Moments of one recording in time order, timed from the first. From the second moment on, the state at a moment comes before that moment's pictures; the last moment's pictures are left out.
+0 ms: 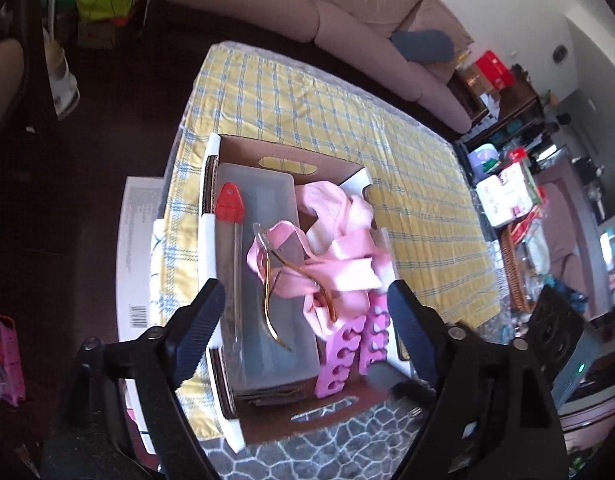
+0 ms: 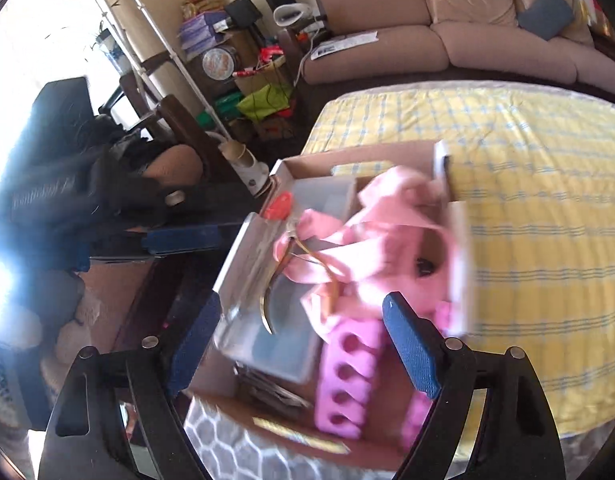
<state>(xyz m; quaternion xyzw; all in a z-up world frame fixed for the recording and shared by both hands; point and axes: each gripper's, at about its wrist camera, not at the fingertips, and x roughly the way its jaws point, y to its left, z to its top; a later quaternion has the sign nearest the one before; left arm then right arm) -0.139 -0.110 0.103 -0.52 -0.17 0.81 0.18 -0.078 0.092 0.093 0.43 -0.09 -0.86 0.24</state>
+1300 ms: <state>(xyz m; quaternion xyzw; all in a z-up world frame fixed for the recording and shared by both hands) -0.007 0.016 -0.012 -0.47 0.00 0.88 0.01 -0.003 0.244 0.006 0.46 0.03 -0.89 0.04</state>
